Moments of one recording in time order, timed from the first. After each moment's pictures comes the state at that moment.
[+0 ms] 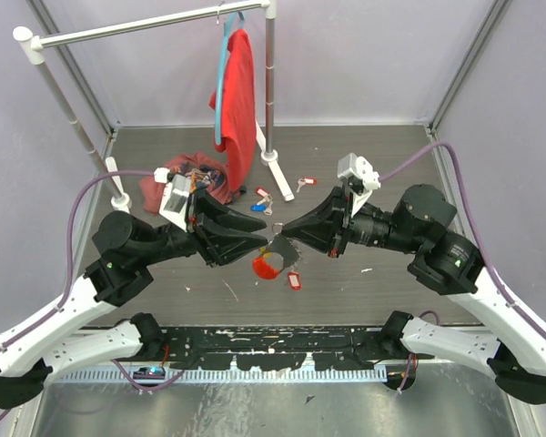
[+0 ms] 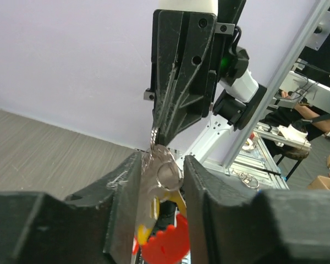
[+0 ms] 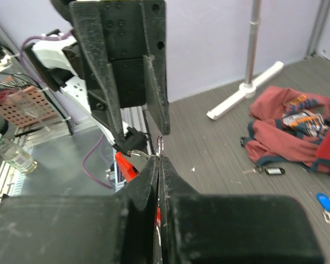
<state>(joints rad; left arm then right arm) -0.96 0.81 0.95 0.22 0.45 -0.46 0.89 0.85 1.22 -0.27 -0.49 0.26</state>
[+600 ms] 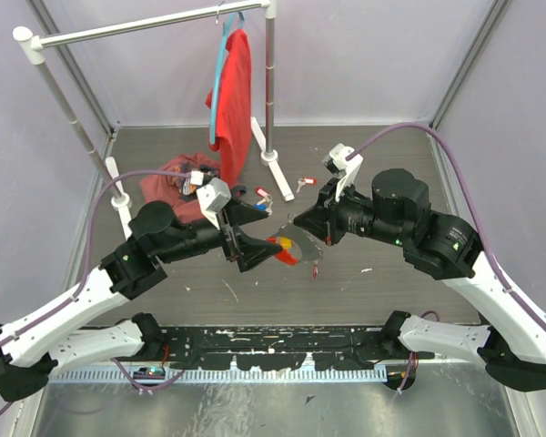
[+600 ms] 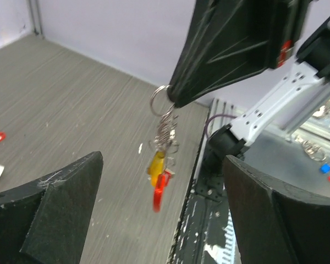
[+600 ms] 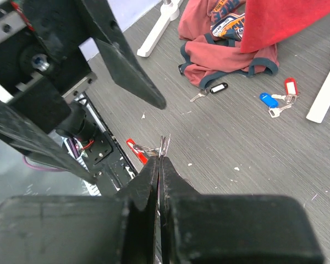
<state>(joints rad) -0.96 0.87 0.95 0.00 0.32 -0.29 0.89 0.99 1.45 -0.75 -0.14 0.26</state>
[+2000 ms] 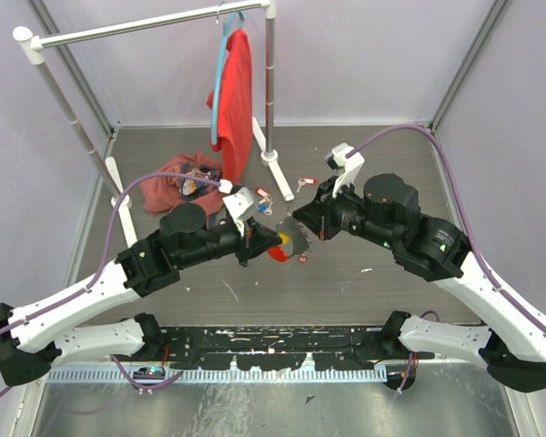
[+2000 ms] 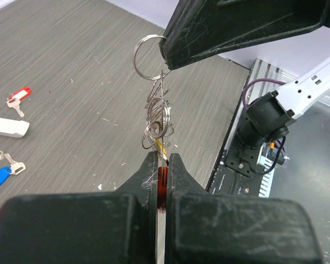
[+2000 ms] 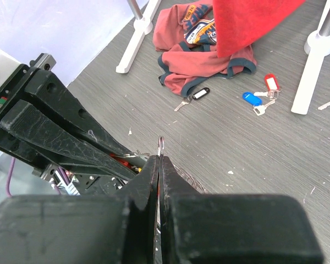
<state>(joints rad) -1.06 0.98 0.98 -0.16 0.13 -0.17 0.89 0.98 1.35 -0.65 -0.01 0.34</state>
